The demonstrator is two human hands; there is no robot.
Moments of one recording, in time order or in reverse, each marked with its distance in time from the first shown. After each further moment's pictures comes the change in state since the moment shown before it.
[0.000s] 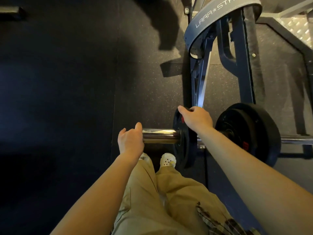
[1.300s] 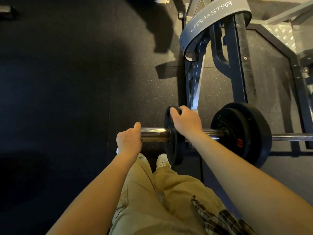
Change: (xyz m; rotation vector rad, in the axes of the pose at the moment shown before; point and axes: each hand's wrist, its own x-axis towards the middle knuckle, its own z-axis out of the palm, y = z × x) left_hand 0.000 -0.007 0.001 -0.018 0.001 0.033; right_hand -0.017 -0.007 0.020 -0.009 0.064 -0.184
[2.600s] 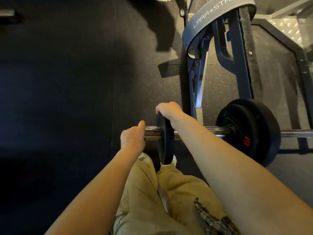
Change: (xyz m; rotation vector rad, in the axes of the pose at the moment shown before) left_hand 0.004 -0.006 -0.010 0.001 -0.113 0.065; right_hand -0.002 -0.068 0.017 0.350 -0.251 0.392
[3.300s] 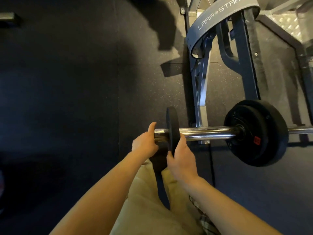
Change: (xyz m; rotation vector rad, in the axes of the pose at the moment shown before) left_hand -0.005 -0.032 -0.006 -0.272 -0.201 0.008; right_hand -0.063 0.092 0.067 -0.255 0.282 -0.332
